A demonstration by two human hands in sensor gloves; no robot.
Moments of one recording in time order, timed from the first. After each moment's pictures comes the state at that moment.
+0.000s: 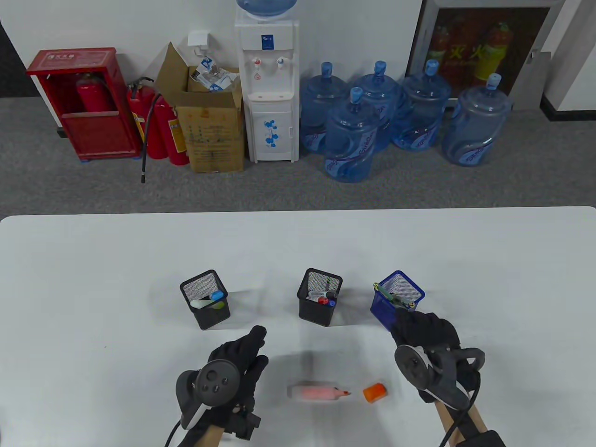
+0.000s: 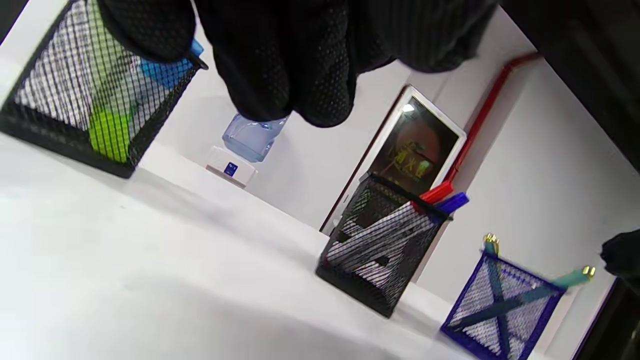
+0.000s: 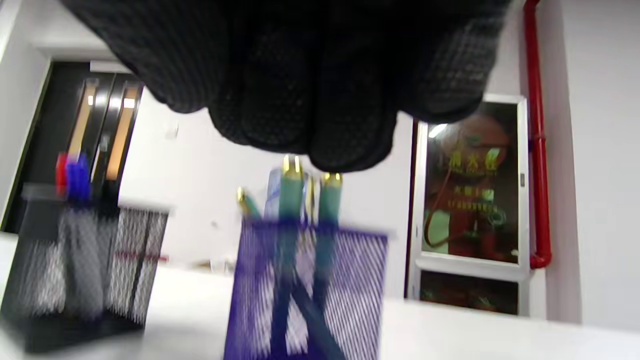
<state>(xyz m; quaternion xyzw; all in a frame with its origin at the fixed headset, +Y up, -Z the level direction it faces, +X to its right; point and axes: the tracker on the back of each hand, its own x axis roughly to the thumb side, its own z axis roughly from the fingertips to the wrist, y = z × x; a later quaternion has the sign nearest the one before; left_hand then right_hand) -0.166 -0.730 -0.264 0.11 -0.10 0.24 0.96 0.190 -0.694 -0.280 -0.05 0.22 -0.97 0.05</state>
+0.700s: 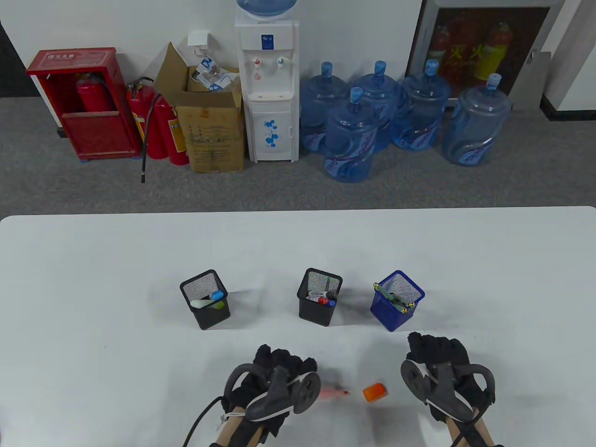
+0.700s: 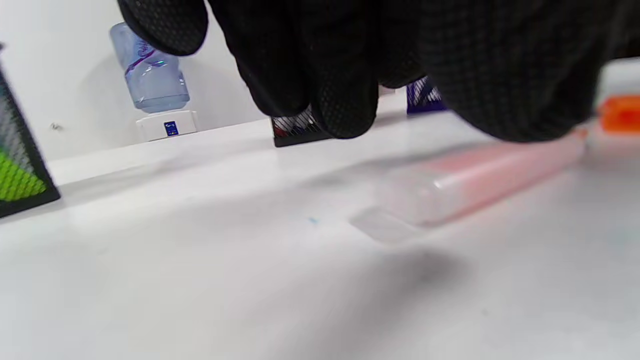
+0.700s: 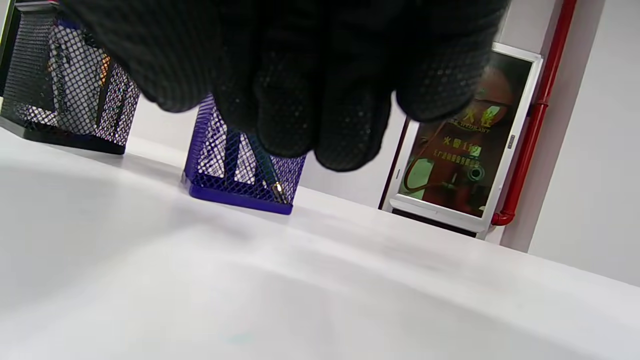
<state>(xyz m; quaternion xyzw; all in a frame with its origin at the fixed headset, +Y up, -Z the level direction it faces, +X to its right) -0.048 -0.740 -0.261 -0.03 -0.21 -0.11 0.97 0.216 -0.739 -0.273 -0.04 0.14 -0.98 0.12</state>
